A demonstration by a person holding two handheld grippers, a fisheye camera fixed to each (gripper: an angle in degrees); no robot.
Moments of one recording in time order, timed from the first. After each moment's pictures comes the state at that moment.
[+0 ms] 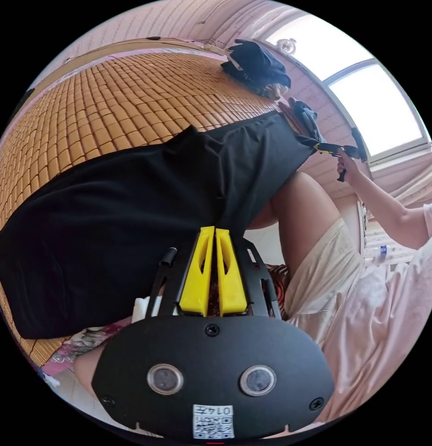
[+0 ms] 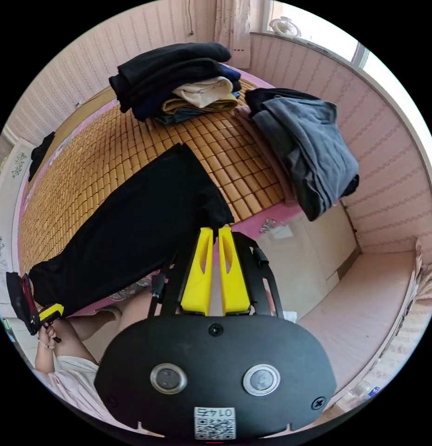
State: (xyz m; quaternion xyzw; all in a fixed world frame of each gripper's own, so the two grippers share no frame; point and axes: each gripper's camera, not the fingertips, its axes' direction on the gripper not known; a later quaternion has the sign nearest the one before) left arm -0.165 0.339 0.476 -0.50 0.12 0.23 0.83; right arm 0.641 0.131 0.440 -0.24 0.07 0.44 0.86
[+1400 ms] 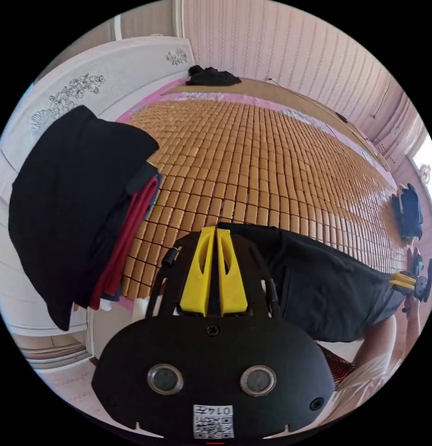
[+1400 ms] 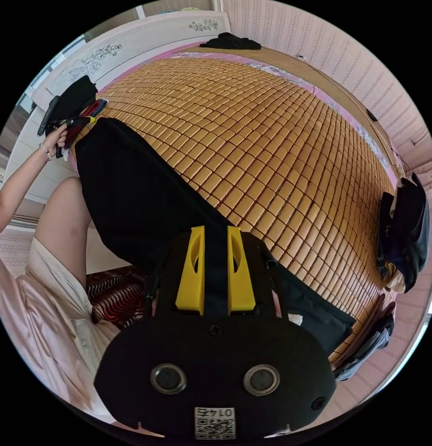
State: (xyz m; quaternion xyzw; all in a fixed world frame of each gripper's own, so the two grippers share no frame) left arm -0.343 0.177 0.383 -0.24 -0.31 0.05 0.92; right arm 0.284 -0.129 0.557 -0.22 -0.16 -0.06 0.96
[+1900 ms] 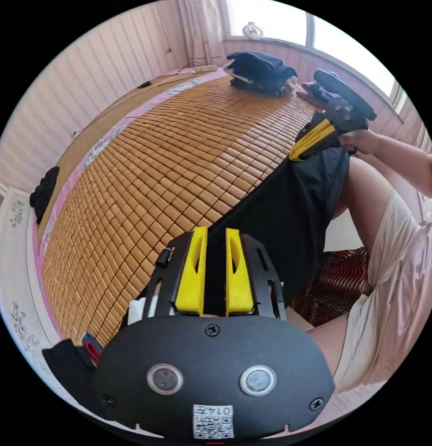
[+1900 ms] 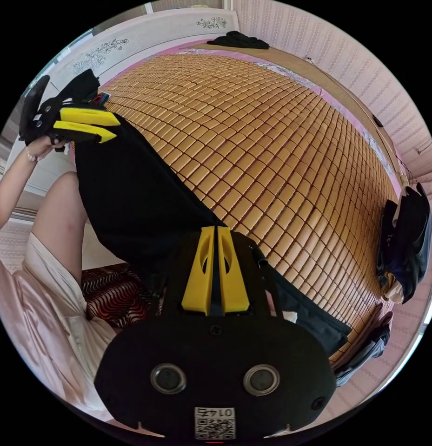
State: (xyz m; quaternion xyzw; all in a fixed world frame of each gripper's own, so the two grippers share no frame) left arm -0.098 0.276 0.528 -0.41 -0.02 0.46 0.79; right arm 0.306 -0.122 0.565 -0.22 -0.17 -0.06 0.96
